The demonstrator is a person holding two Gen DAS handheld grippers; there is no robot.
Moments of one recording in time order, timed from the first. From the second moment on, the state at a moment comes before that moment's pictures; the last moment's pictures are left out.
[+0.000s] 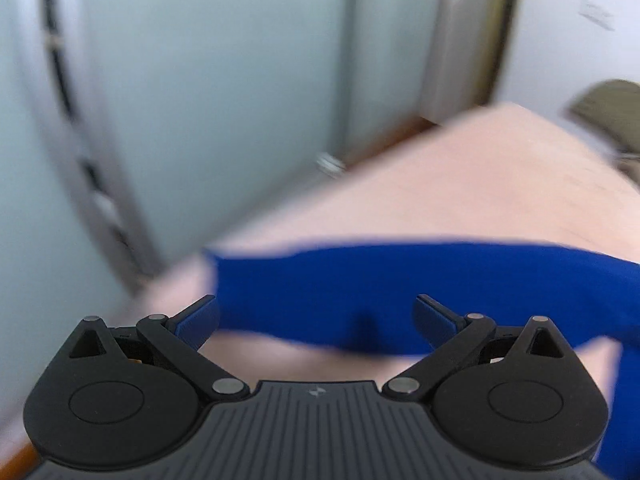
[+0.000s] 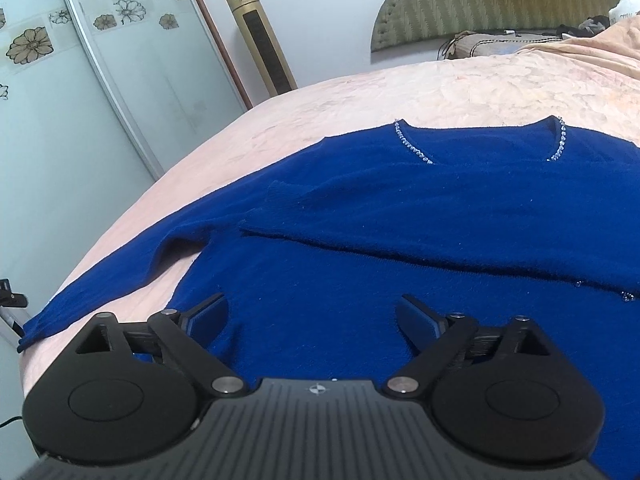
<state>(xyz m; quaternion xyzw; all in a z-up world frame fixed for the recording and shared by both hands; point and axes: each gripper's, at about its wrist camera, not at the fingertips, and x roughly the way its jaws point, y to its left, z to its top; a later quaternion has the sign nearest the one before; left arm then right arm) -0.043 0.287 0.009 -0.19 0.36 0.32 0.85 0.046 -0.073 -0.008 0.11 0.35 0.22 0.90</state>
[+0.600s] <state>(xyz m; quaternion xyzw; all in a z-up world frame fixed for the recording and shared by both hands) -0.072 0.366 -0.044 -0.52 0.15 0.35 0.77 0.045 -0.072 -0.011 0.11 0.34 0.22 0.91</state>
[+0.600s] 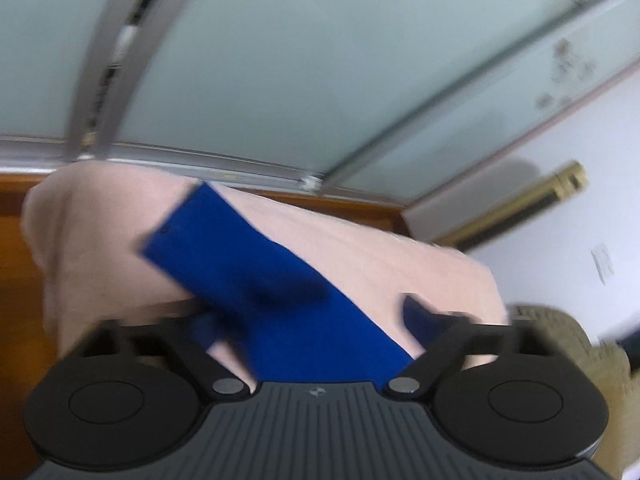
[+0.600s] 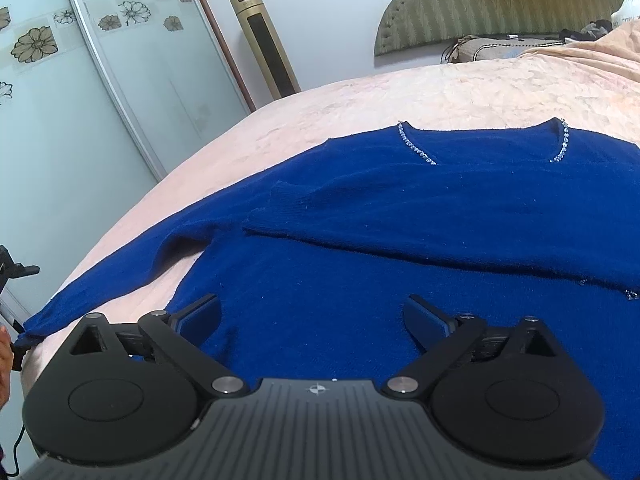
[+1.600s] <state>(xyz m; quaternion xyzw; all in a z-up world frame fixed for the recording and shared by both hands) 0.107 0.109 0.087 -0.10 0.20 0.10 0.97 0.038 -0.173 0.003 0.07 0.30 0.04 0.95</state>
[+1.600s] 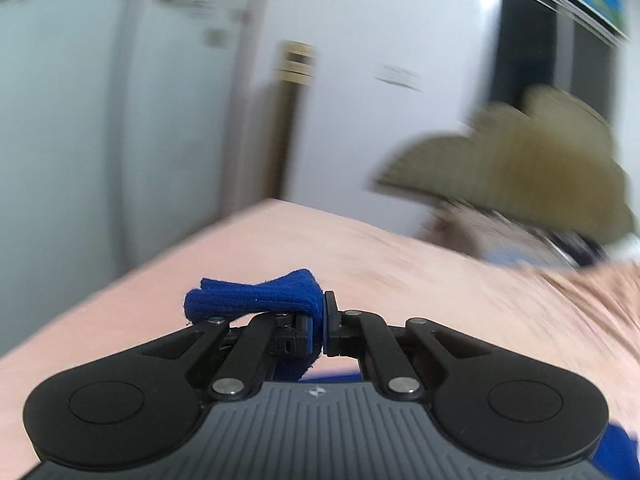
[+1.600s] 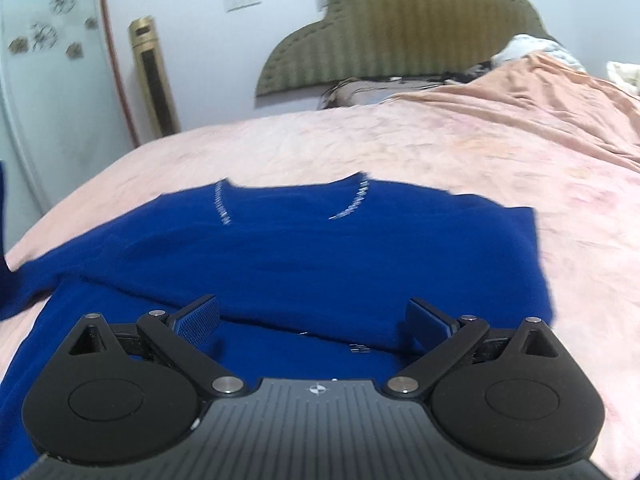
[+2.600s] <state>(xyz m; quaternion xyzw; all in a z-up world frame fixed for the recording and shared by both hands) 0.107 0.045 0.034 -0.02 0.29 -0.05 0.96 0.052 -0.213 0.015 0.12 0.28 0.04 0.95</state>
